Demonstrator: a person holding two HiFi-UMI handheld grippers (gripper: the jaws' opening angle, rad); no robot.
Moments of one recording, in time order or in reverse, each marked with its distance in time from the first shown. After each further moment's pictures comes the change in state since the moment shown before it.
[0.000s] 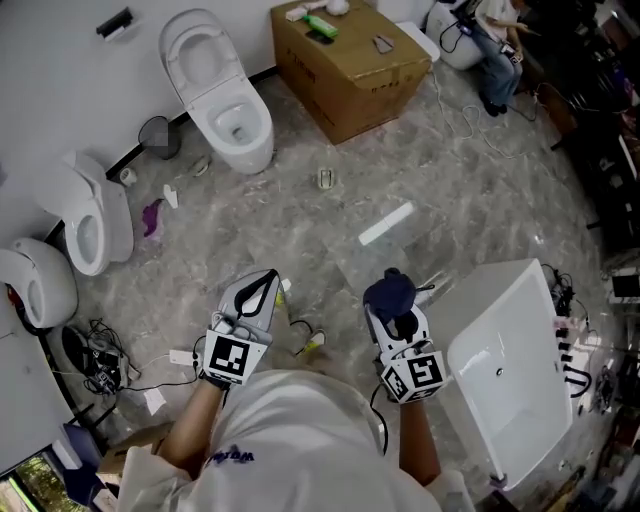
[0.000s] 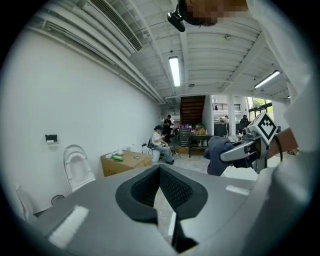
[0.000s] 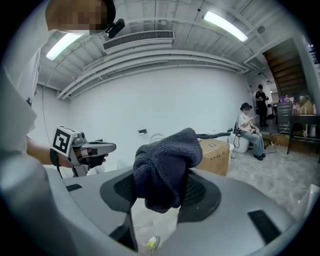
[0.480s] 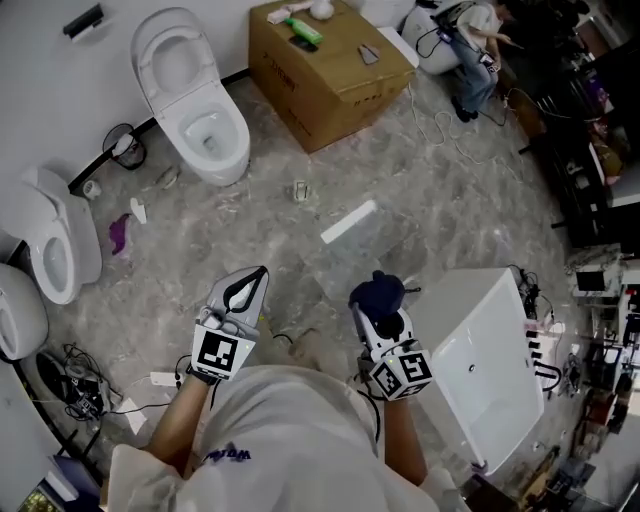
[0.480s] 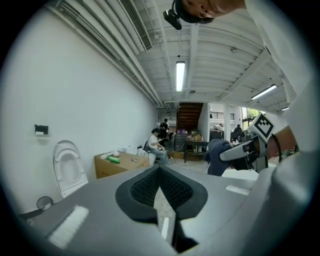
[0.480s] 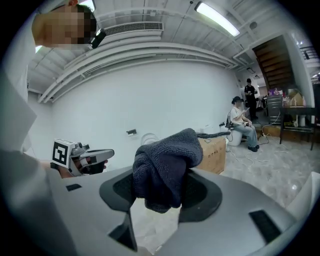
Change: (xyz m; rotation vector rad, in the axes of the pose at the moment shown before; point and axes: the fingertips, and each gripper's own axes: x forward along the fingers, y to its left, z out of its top) left arm 0.062 0.126 -0.008 -0.048 -0.027 -0.097; right arm 0.119 0.005 0.038 0.107 0.027 -0.102
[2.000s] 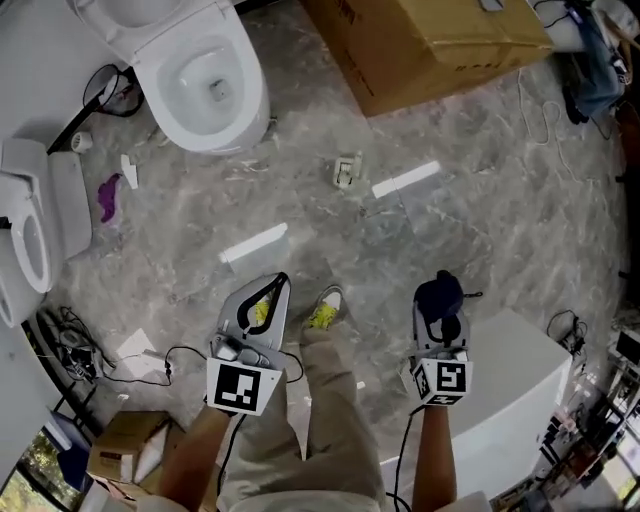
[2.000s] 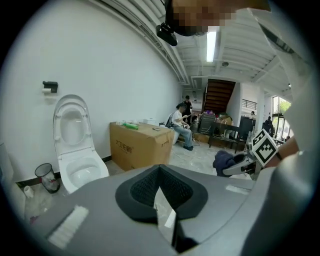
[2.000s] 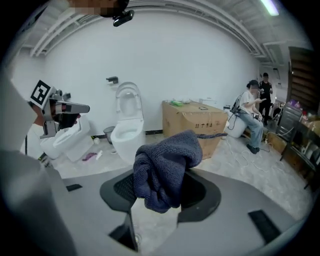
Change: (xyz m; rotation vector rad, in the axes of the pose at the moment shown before) left arm 0.302 0.116 -0.252 -0.132 0.232 0.230; right arm 0.318 -0.327 -0.199 -0.271 0.332 -0.068
